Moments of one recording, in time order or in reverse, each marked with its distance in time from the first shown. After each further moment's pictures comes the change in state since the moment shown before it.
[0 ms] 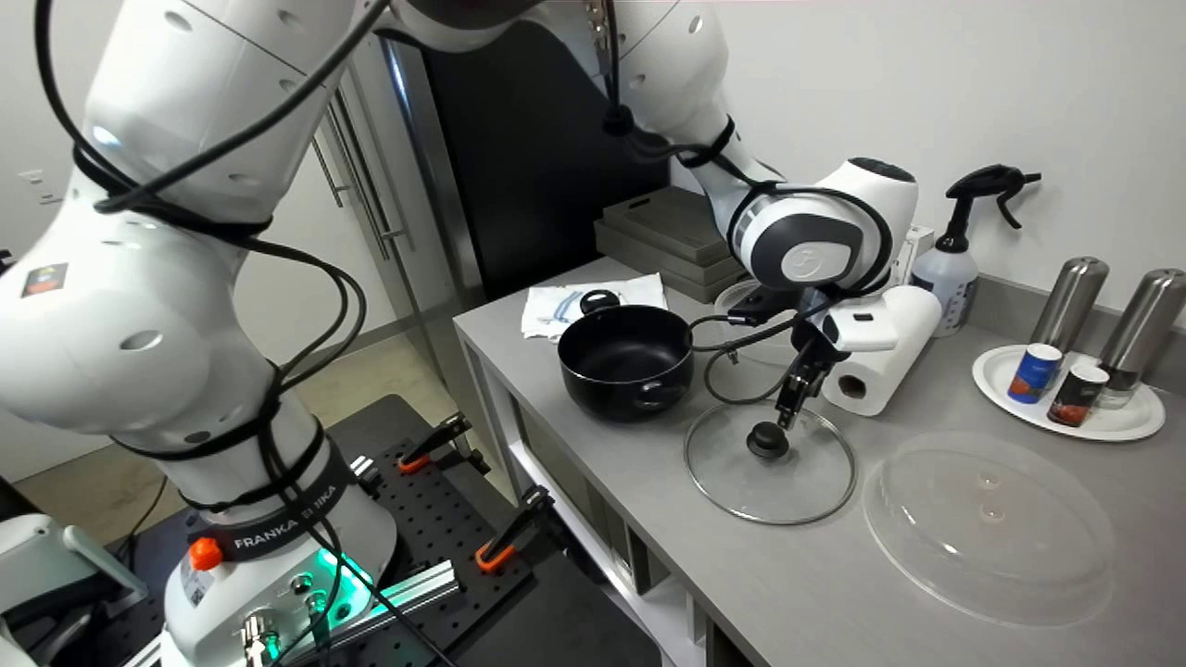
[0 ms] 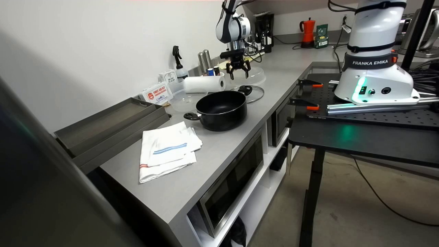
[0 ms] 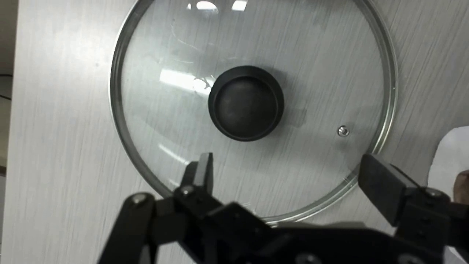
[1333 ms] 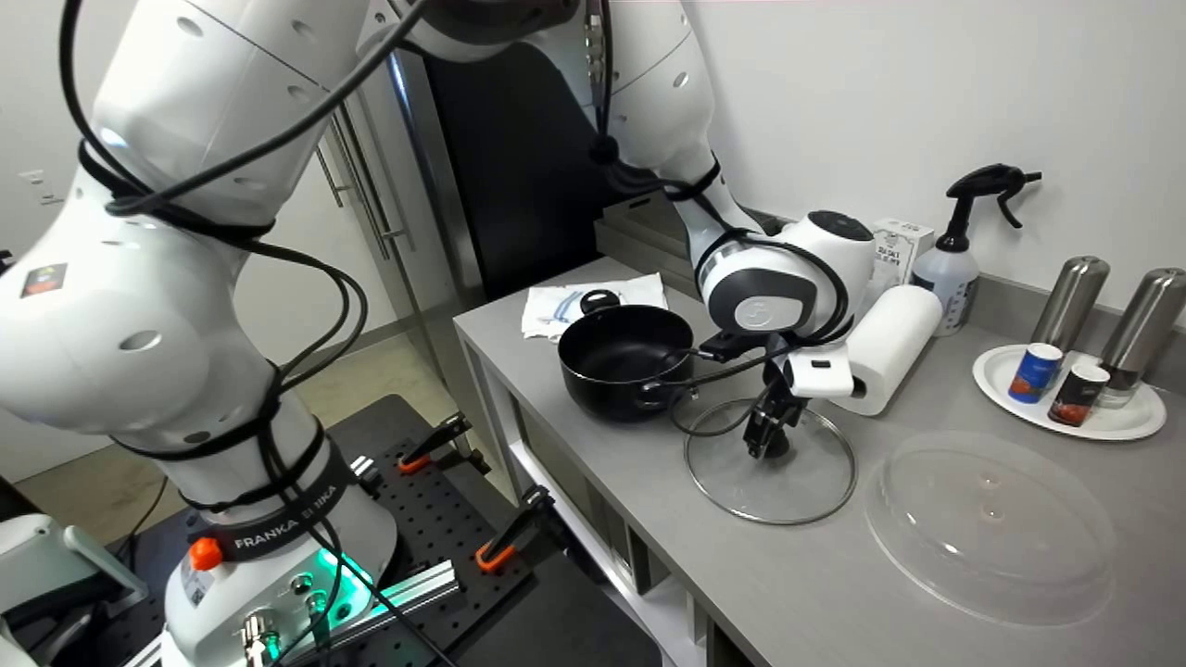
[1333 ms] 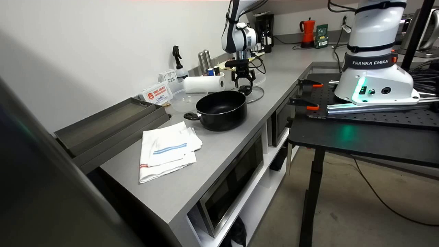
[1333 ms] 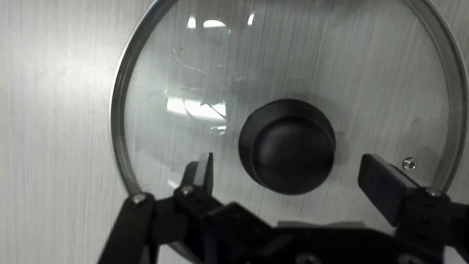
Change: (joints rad) arm -0.002 0.026 0.030 -0.128 0.117 0.181 0.000
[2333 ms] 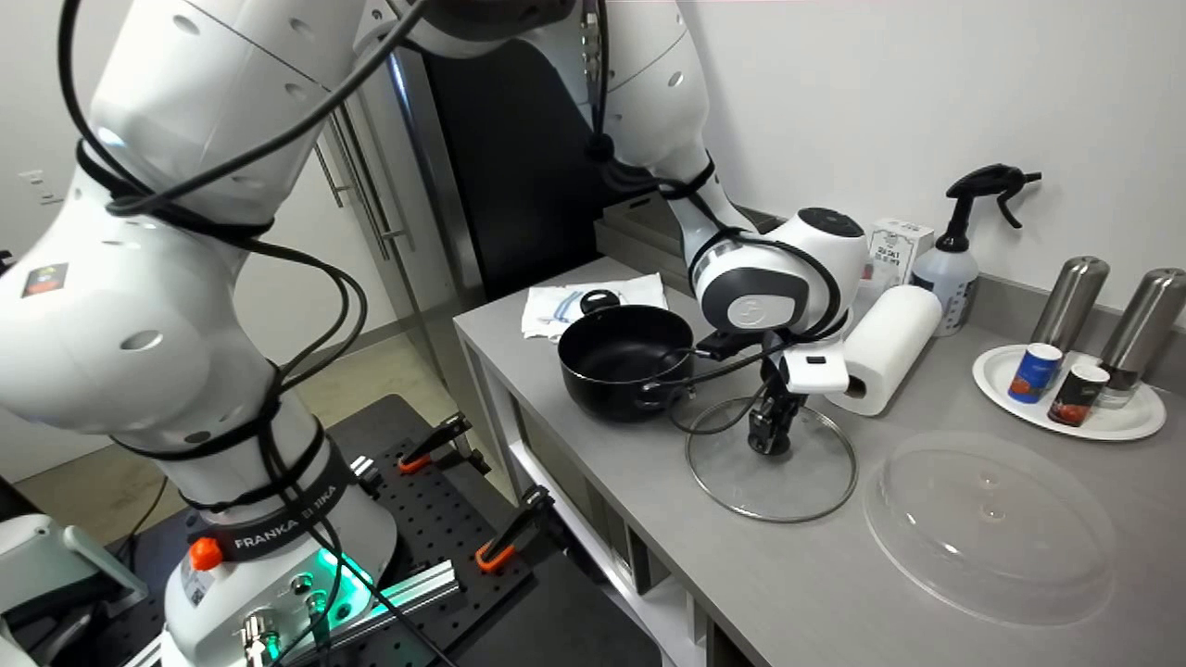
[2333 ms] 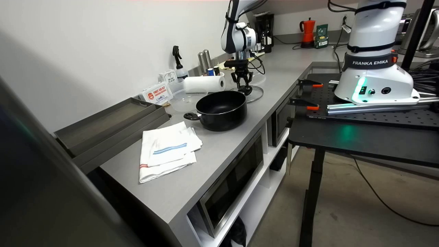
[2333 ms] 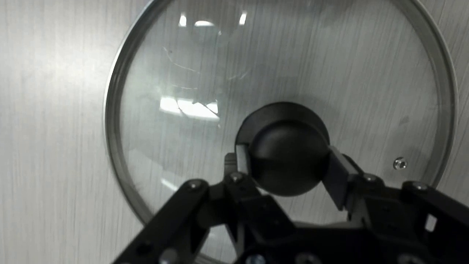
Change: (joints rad) arm 0.004 -0.010 0.010 -0.017 0.004 0.045 -0.001
